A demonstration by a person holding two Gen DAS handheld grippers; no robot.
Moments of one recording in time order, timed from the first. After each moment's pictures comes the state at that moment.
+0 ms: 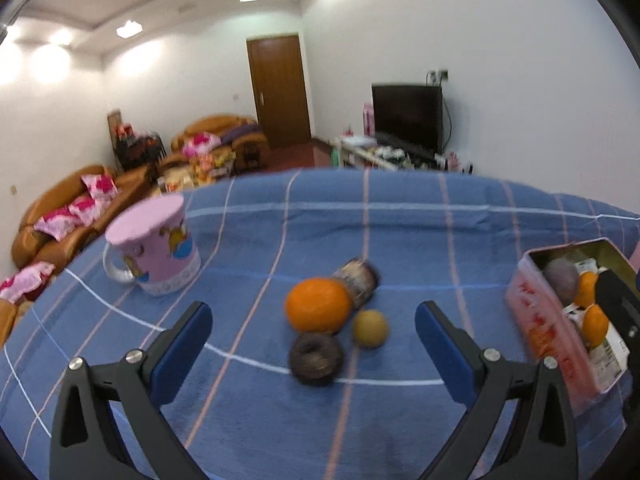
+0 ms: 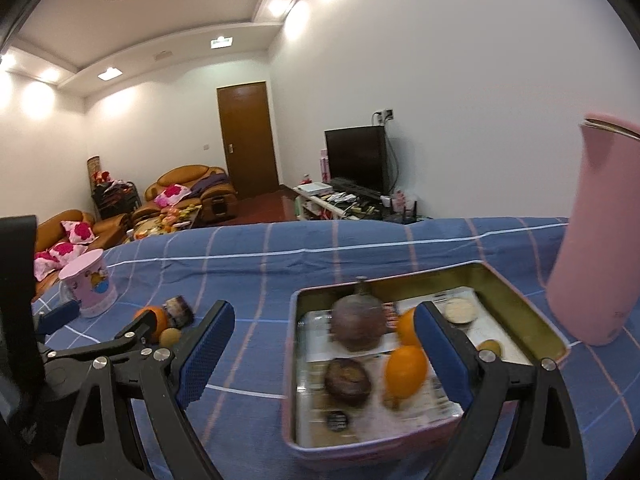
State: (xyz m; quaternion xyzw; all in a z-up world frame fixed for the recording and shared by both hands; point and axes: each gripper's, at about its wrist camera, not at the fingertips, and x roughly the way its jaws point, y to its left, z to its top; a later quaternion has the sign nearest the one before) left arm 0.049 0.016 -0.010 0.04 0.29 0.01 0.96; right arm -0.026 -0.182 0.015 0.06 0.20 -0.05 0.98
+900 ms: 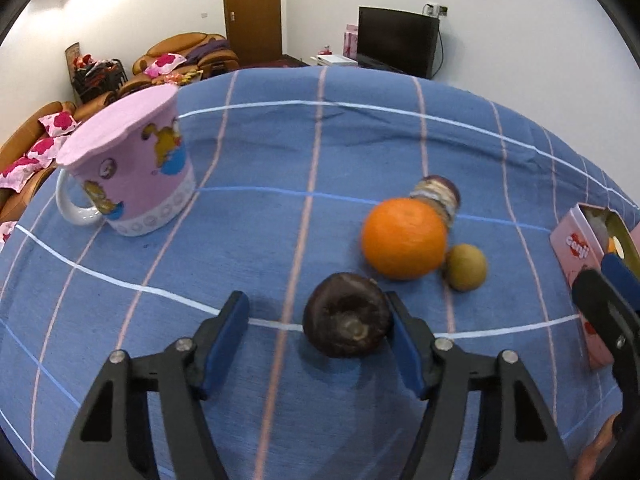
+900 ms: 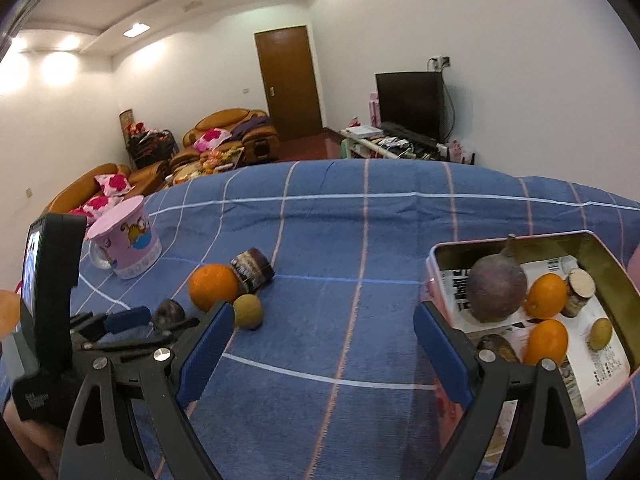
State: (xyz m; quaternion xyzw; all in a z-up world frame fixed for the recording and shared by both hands) left arm 0.089 0.079 -0.048 0.01 0.44 -0.05 0.90; right arm 0.030 -0.118 -0.008 0.05 0.31 0.04 0.95
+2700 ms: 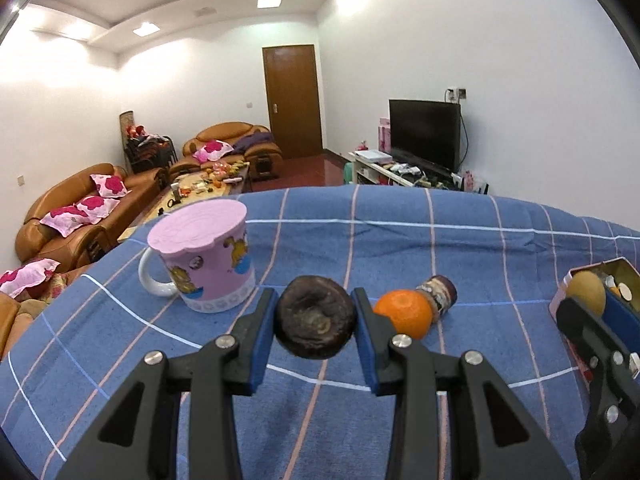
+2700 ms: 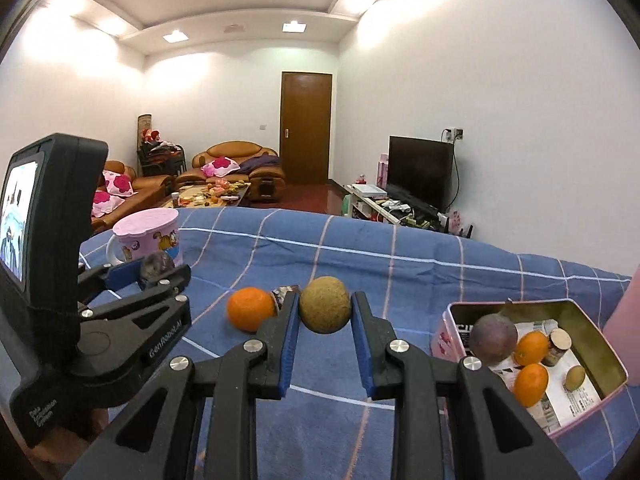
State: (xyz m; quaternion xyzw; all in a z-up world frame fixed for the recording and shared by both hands) left arm 0.047 0.084 -0.007 0.02 0.25 0.03 0.97; right arm -0.004 -0.077 0.011 -0.03 0.20 0.03 0.98
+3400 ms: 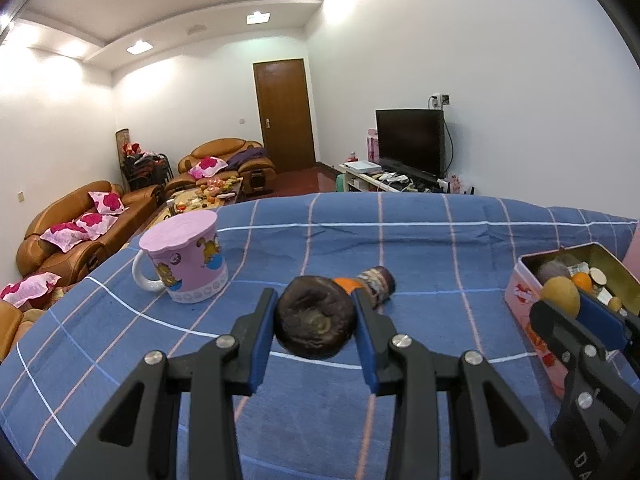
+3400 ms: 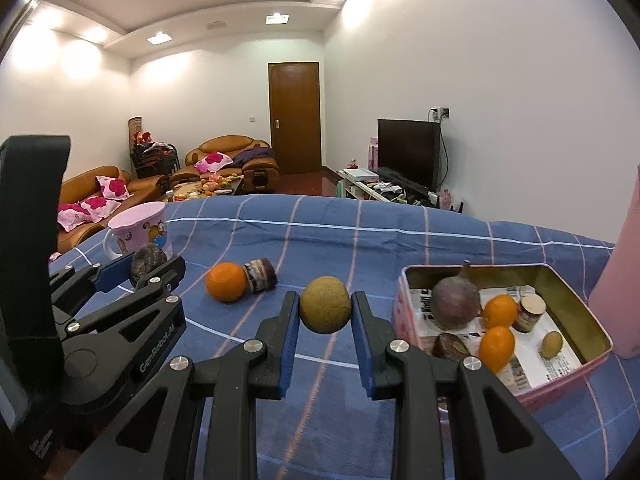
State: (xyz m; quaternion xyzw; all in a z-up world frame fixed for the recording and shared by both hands) left arm 0.007 0.030 -0.003 0.04 0.23 0.02 0.97; right arm -0.032 -0.115 0.008 -0.01 0.22 0.02 0.97
